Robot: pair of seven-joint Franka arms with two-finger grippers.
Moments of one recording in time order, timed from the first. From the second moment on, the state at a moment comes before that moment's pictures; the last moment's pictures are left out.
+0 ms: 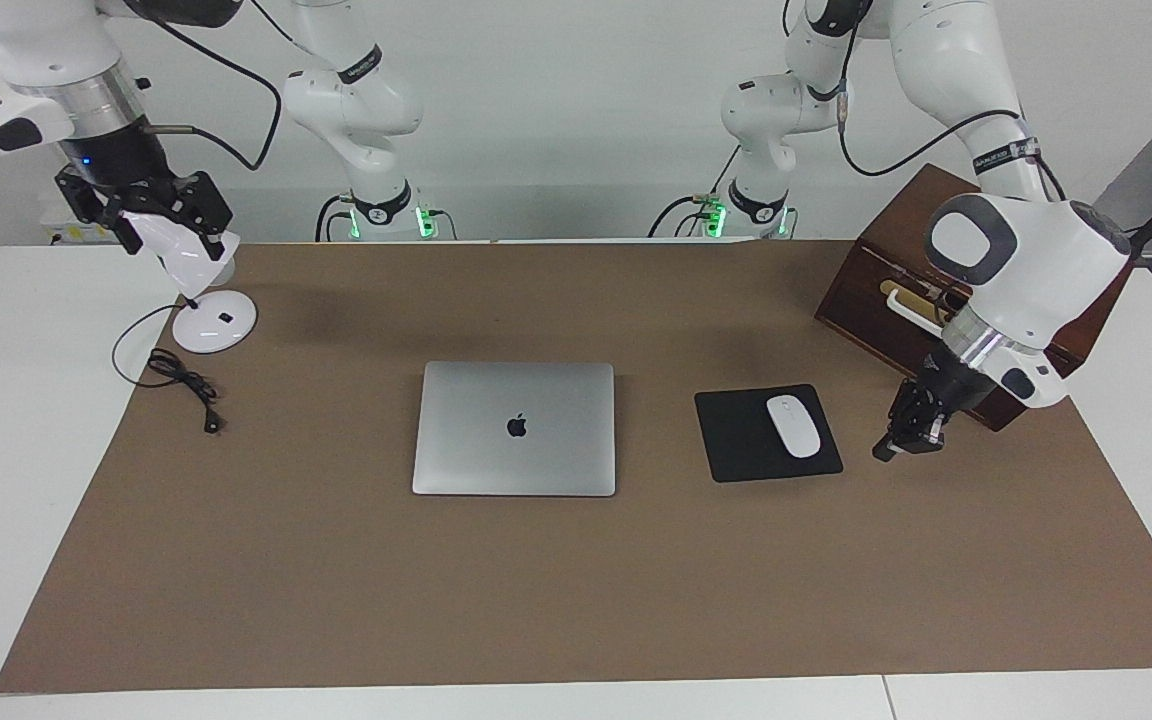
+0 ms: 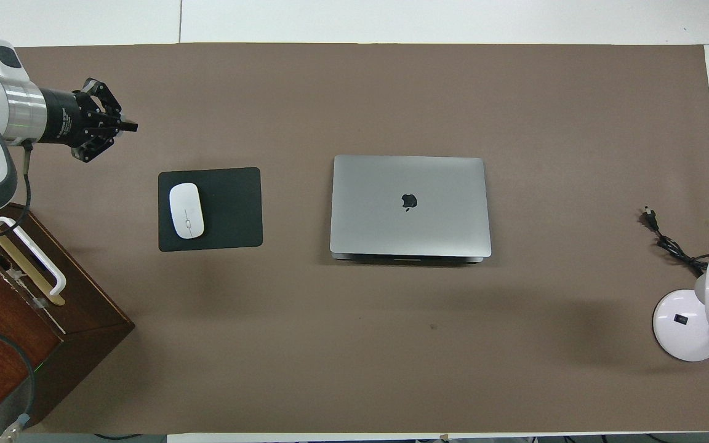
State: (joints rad) left arm 0.10 0.27 -0.12 -1.71 -0.33 2.13 -0.89; right arm -0.15 -0.05 0.05 -1.54 -0.03 1.56 0.00
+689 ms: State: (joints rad) left arm 0.05 0.11 -0.14 -1.71 0.01 1.63 -0.24; right arm -0.15 -0.06 0.05 -1.55 -0.03 1.55 0.00
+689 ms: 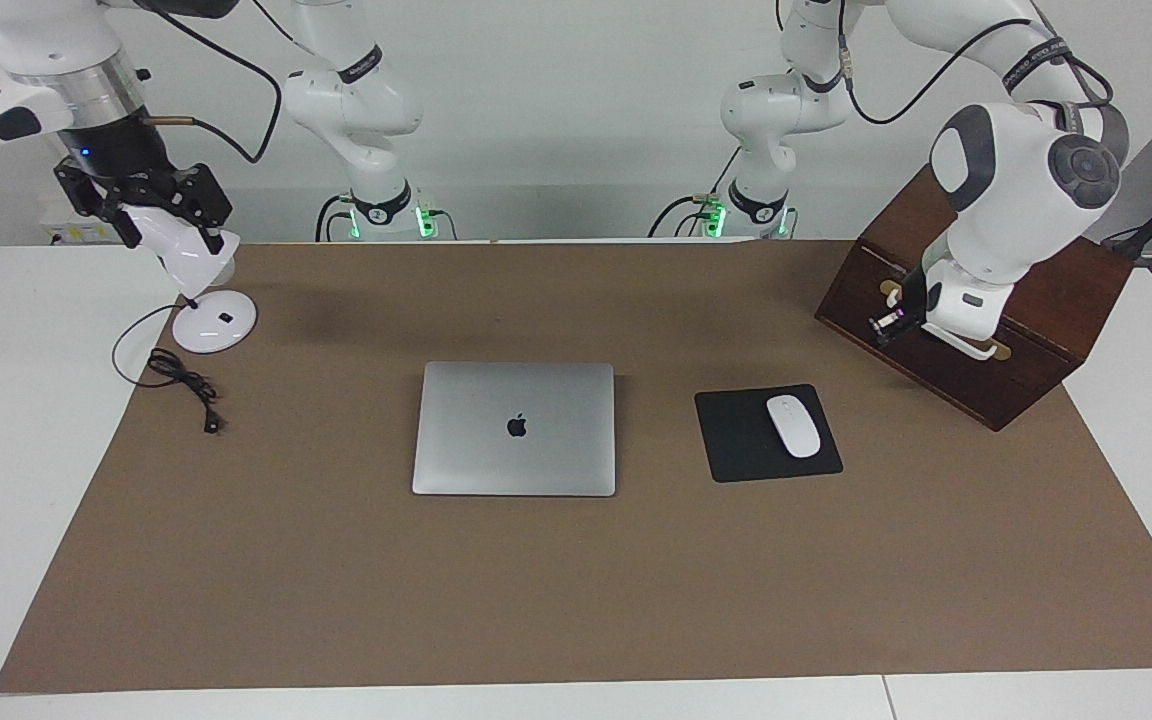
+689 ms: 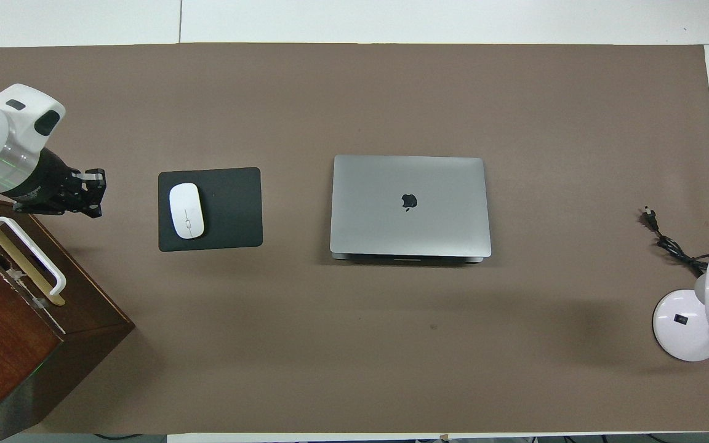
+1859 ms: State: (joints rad) left arm 0.07 0.00 -0.12 -1.71 0.04 1.62 -0.06; right arm -0.14 -0.03 0.05 -1.55 -0.03 1.57 0.06
